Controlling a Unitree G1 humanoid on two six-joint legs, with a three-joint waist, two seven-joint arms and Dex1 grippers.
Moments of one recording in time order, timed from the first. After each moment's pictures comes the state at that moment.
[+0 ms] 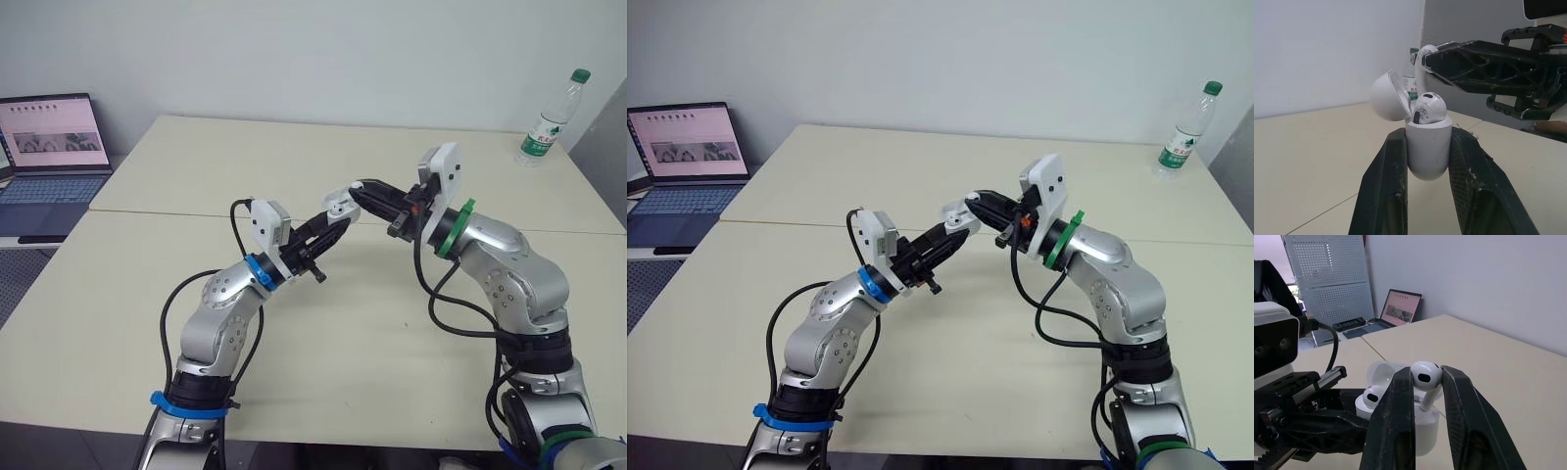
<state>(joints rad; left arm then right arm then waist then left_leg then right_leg) -0.38 0.23 -0.04 -0.16 -0.46 0.26 -0.68 -0.62 -0.34 0.02 -0.28 0.49 0.65 0.61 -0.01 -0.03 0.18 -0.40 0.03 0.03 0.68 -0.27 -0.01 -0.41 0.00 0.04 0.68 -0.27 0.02</state>
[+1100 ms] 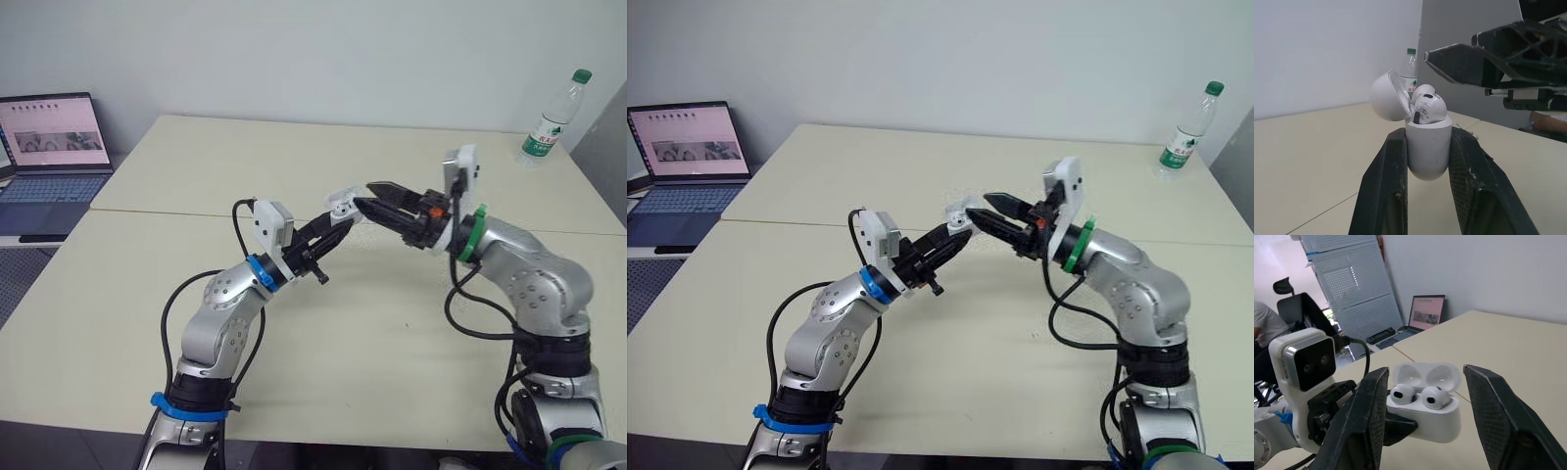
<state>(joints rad) -0.37 0.23 -0.05 -0.18 -0.46 0.26 -0.67 -0.64 -0.40 -0.13 -0.26 0.77 0.86 0.61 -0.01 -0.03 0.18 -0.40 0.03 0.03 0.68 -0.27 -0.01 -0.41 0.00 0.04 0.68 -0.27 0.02</state>
